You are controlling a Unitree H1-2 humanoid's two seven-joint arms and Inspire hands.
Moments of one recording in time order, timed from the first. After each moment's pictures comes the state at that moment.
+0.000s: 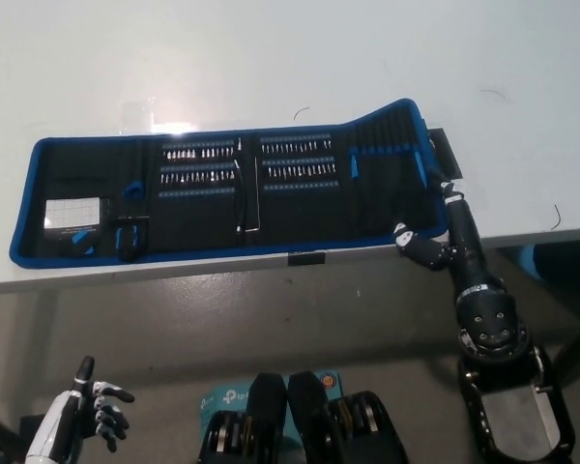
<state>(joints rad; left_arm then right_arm) 0.07 0.23 0.08 0.03 -0.07 0.16 -0.13 -0.49 0.03 0.01 0.27 -0.28 0.32 -0.11</state>
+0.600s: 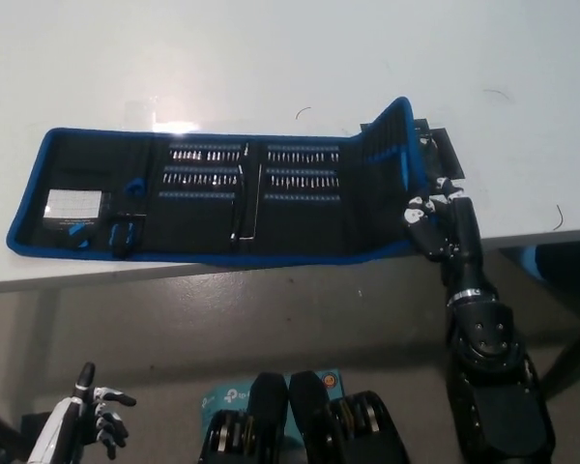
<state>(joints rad) 0.08 0.23 0.08 0.03 -0.07 0.15 -0.13 -0.51 0.09 -0.10 0.40 -0.14 0.03 -0.15</state>
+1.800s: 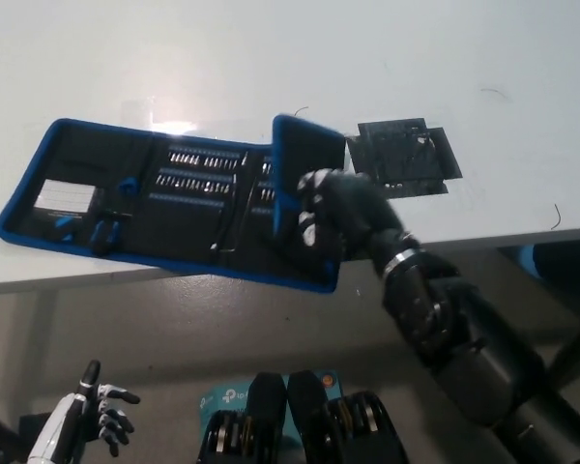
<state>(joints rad) 0.07 0.25 0.06 0.02 -0.06 0.16 -0.16 -0.69 -0.12 0.55 0.39 -0.59 0.11 -0.02</state>
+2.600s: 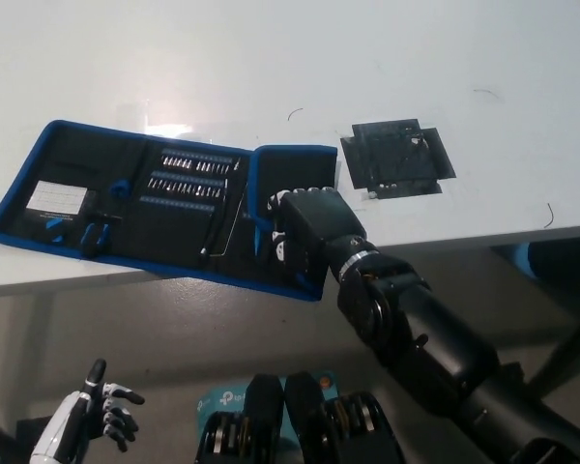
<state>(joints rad) 0.06 0.26 0.05 0.02 -0.06 0.17 -0.18 -0.77 -0.05 0.65 0.52 -0.74 0.26 0.05</state>
